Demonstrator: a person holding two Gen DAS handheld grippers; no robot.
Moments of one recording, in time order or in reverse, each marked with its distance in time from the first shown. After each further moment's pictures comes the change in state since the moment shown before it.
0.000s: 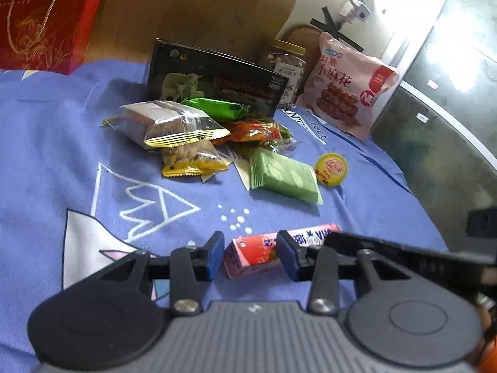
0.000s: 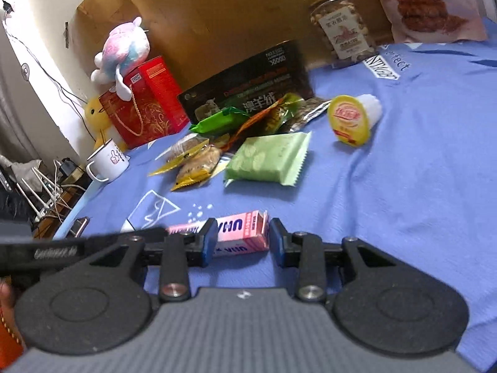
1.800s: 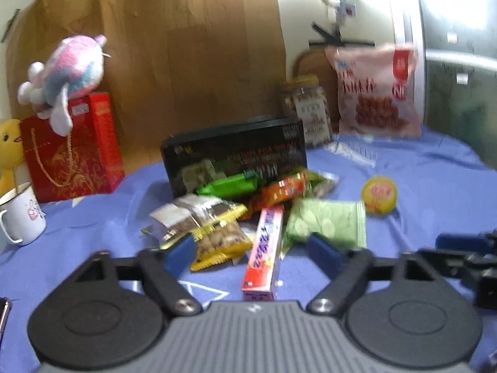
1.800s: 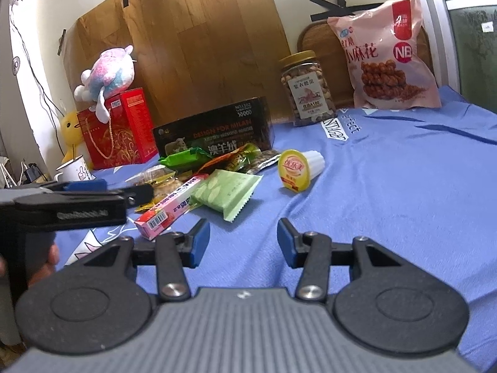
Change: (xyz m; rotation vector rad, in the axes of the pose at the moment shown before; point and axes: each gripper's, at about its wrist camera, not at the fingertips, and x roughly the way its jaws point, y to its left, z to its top) left arm 0.036 -0.073 0.012 0.361 -0.192 0.417; right arm -0.024 0.003 -0.009 -0.102 -0.194 -0.182
